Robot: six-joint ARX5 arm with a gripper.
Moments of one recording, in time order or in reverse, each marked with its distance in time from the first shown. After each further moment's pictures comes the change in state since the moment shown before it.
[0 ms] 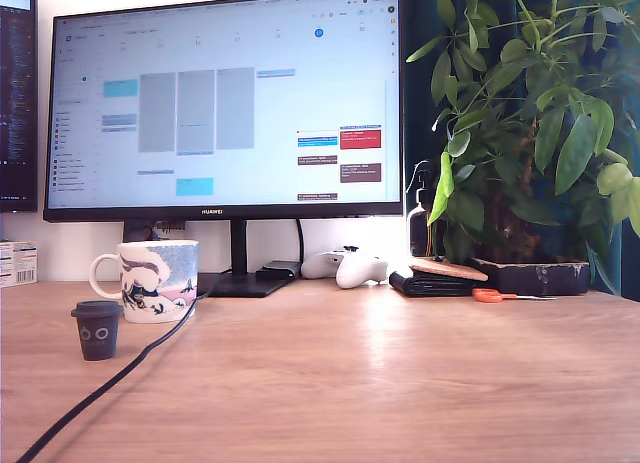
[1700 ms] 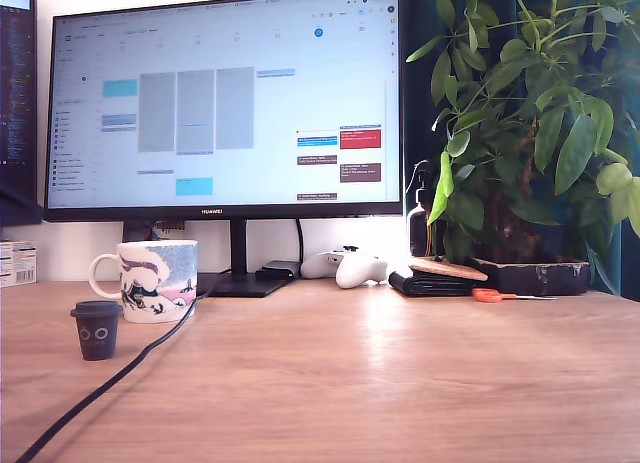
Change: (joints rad) arm -0.250 0.551 -0.011 0.319 0.322 -0.155
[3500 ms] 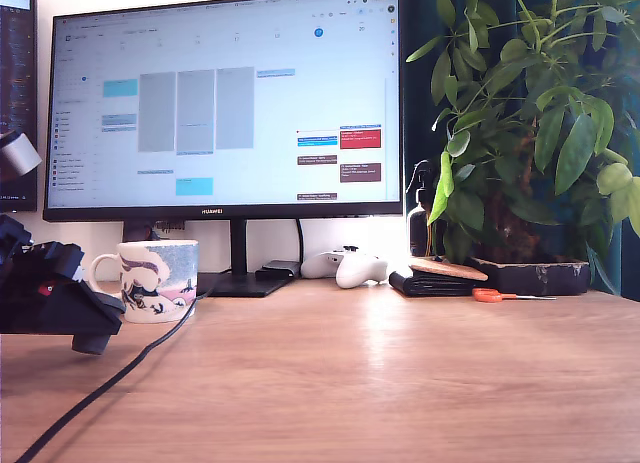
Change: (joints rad) arm 0.000 0.961 0.298 0.362 -0.026 0.169
